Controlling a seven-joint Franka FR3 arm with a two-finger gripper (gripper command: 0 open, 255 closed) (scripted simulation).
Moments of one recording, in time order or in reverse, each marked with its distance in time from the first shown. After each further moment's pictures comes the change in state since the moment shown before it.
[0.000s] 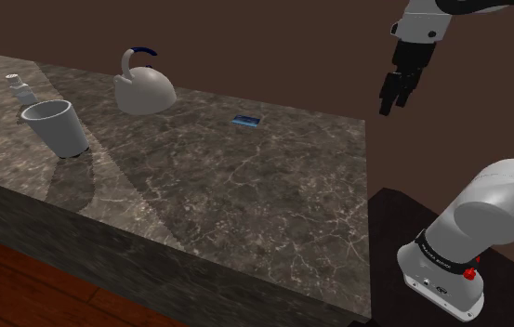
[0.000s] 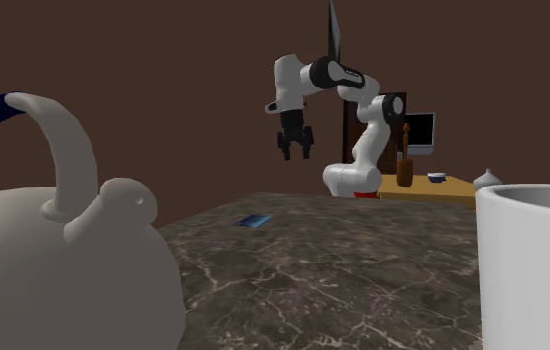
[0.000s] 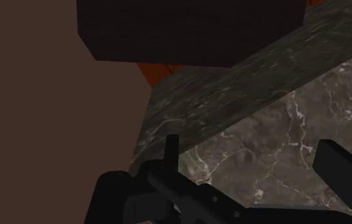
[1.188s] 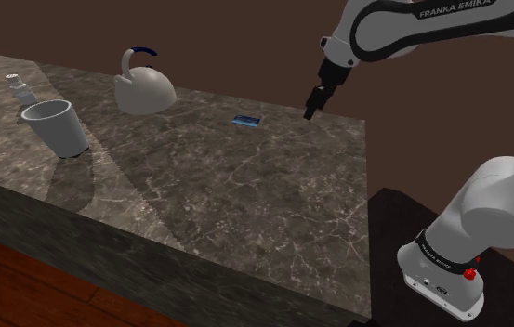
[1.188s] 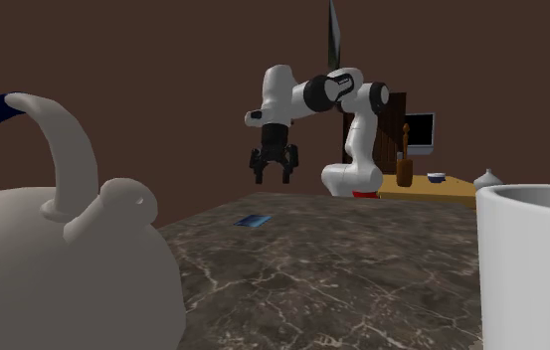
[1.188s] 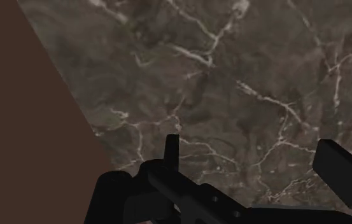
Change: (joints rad) arm 0.141 0.336 0.051 0.001 0.114 0.644 -0.152
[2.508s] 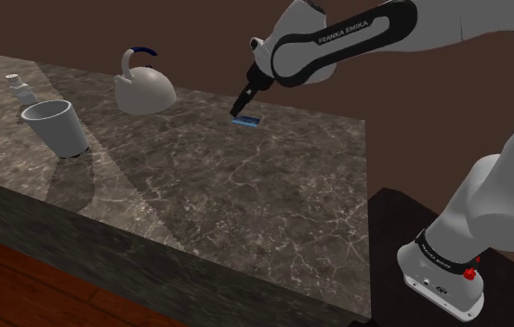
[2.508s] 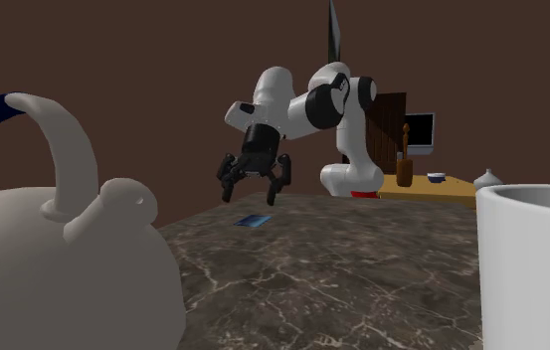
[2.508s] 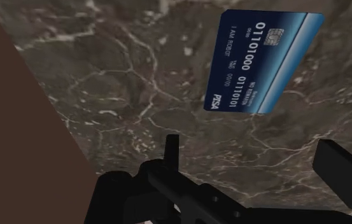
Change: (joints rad) arm 0.139 0.475 0.076 0.311 0.136 0.511 -0.236
